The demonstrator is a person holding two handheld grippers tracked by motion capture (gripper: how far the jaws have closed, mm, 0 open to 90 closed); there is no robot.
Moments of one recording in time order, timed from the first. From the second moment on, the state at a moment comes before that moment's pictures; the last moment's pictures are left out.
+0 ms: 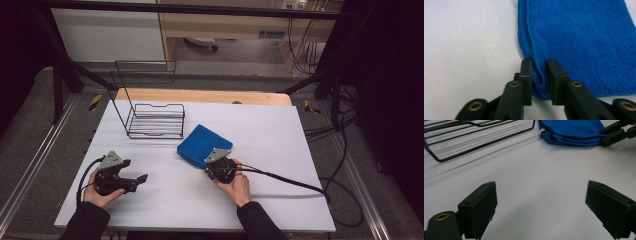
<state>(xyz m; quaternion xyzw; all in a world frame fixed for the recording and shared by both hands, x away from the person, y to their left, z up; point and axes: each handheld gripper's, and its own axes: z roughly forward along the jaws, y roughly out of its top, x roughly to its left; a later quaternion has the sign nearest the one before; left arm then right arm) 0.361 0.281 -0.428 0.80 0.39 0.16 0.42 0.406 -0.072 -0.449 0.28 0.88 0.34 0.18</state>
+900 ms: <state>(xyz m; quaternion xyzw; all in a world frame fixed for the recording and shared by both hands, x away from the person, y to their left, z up) 0.361 0.281 -0.428 0.80 0.40 0.16 0.42 0.385 -0.083 -0.422 0.27 0.89 0.36 0.10</state>
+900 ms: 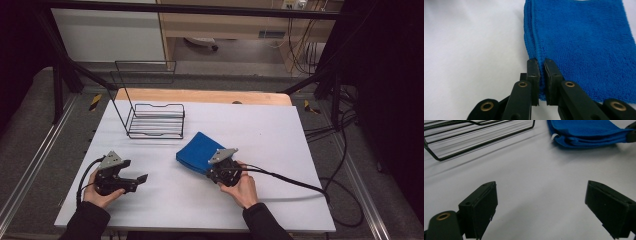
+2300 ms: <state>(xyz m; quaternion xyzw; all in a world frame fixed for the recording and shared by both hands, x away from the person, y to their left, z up) 0.397 0.174 -0.426 0.84 0.39 0.08 0.36 0.344 -0.148 -0.435 0.37 0.82 0.42 0.09</state>
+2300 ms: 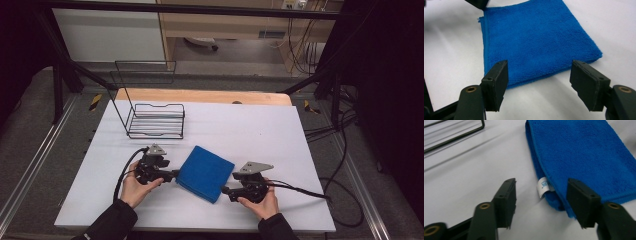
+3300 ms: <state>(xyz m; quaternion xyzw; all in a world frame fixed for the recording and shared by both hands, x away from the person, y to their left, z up) 0.389 0.159 -0.444 0.85 0.40 0.06 0.35 0.413 -0.133 -0.440 0.41 0.80 0.41 0.16</state>
